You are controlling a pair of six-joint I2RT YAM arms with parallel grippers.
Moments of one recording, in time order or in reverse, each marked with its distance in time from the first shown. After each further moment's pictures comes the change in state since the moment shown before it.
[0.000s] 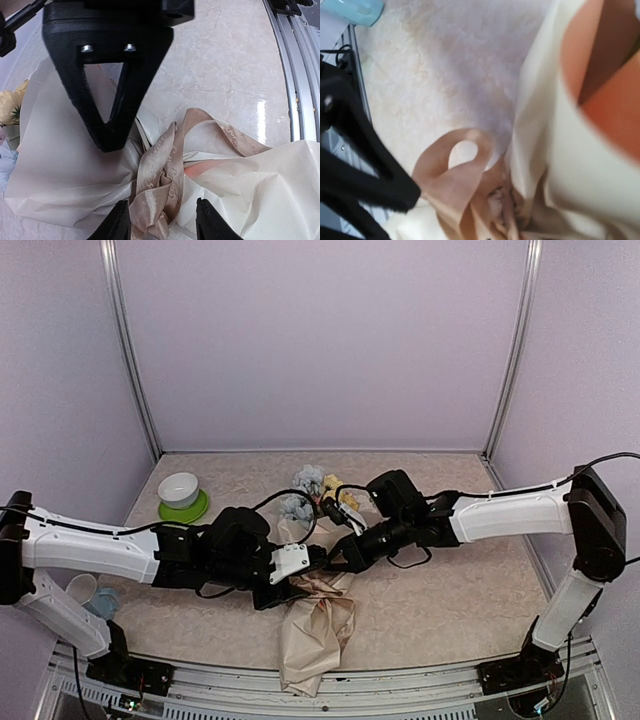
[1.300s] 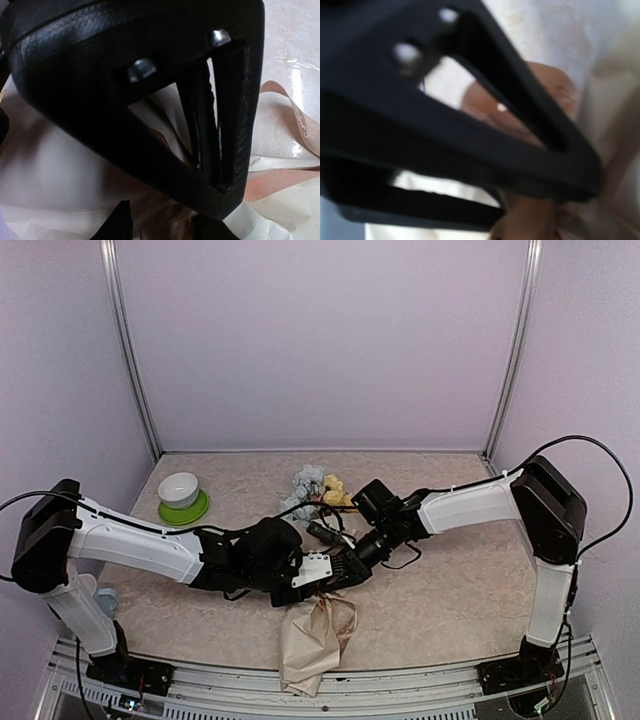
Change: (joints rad) left arm -0.014 0.239 0.092 0.047 -0.190 0.141; right arm -0.060 0.258 0.168 -0.207 -0.405 -0.344
